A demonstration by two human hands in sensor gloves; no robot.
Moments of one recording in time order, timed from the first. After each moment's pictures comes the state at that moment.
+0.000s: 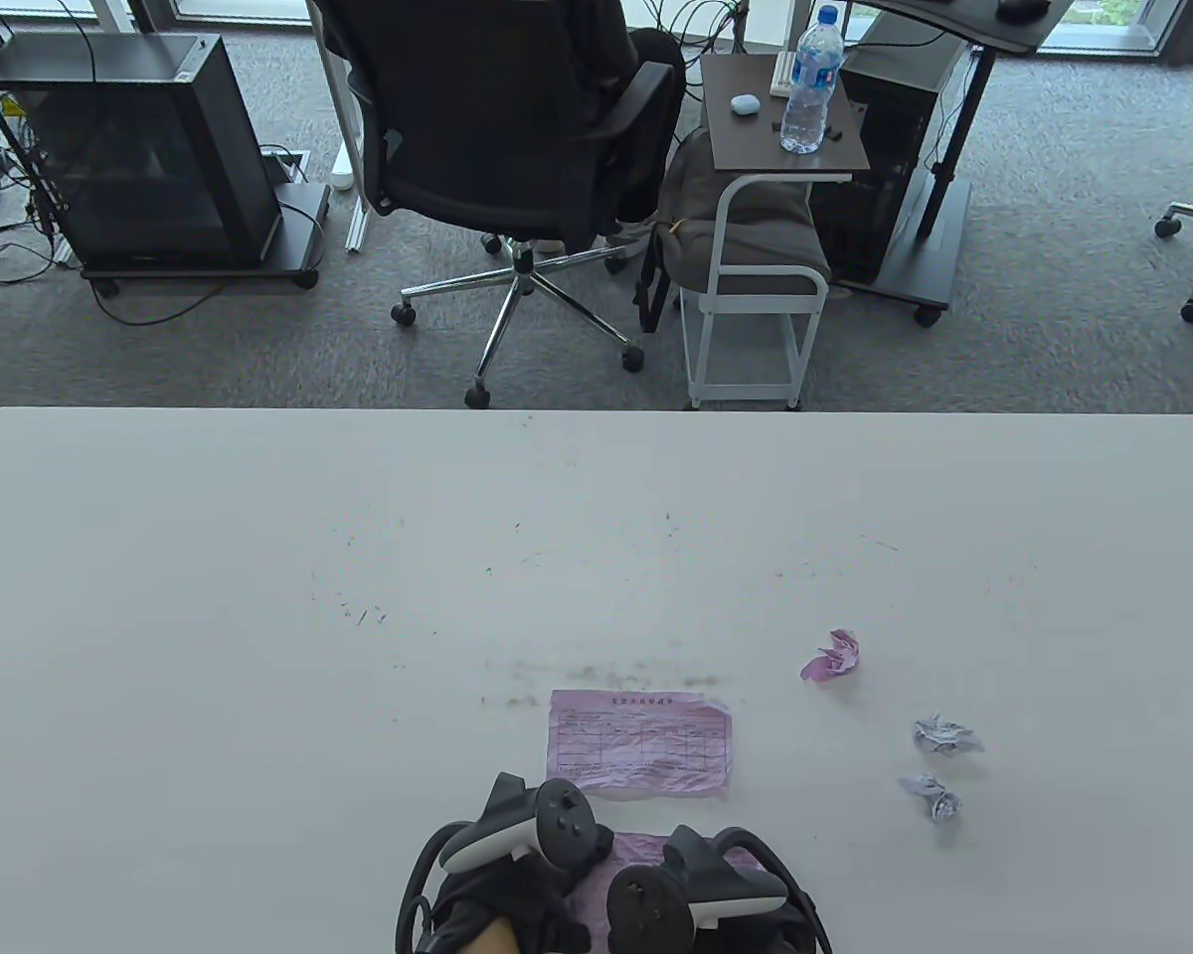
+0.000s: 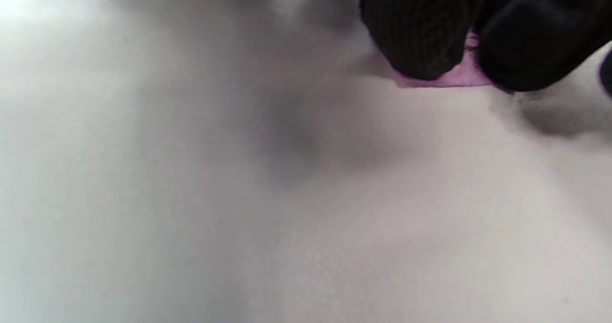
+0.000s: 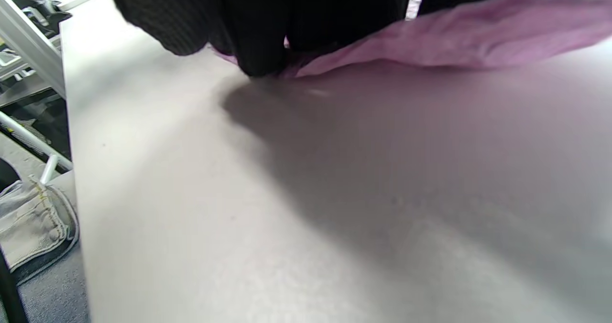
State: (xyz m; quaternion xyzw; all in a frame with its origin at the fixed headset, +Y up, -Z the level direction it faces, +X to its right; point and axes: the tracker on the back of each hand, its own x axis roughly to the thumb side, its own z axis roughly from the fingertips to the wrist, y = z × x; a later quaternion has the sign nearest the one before) left_hand -0.101 -0.786 -0.220 -0.44 -0.17 0.07 0.88; right_hand 0.049 -0.765 -0.185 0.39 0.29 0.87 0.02
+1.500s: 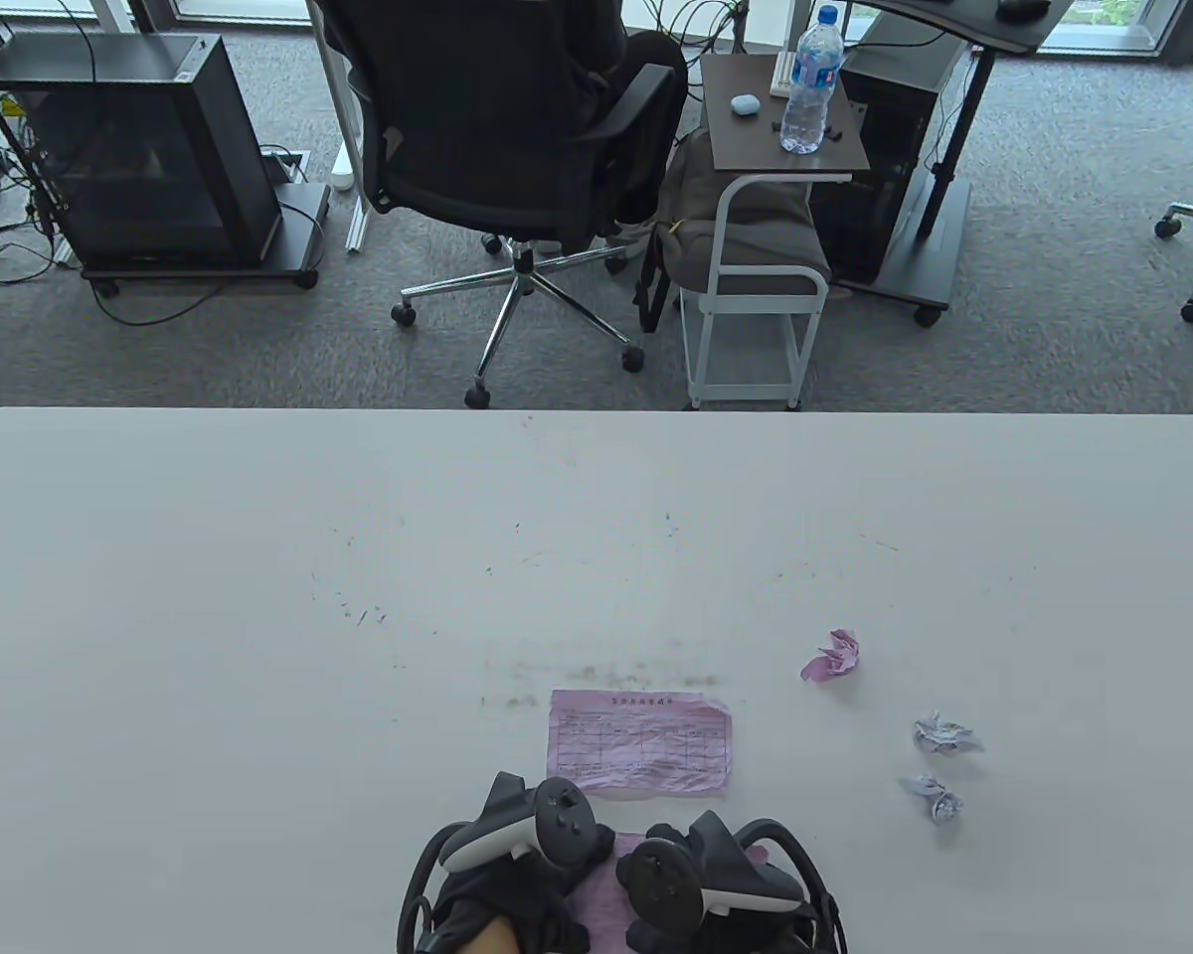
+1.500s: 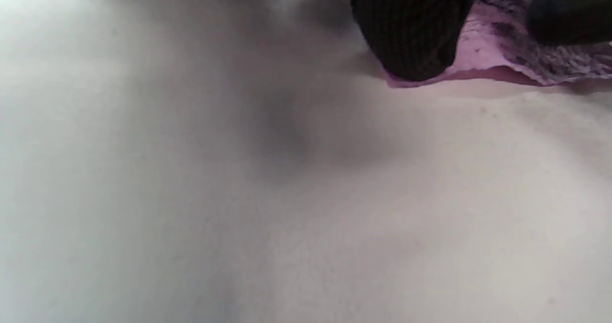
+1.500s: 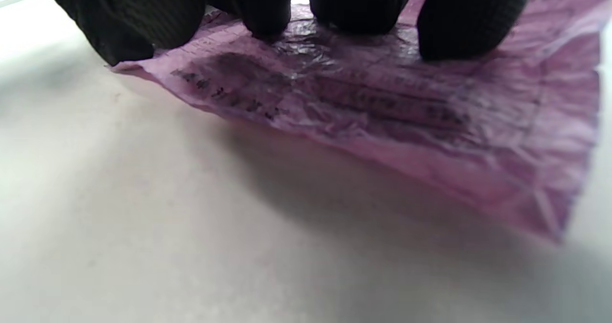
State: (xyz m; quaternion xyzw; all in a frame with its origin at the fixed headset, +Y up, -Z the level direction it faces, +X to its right) left_hand -0.101 -0.786 -0.220 -0.45 -0.17 0.08 0.87; right_hand 0.063 -0.771 -0.198 0.29 0.25 0.92 0.02
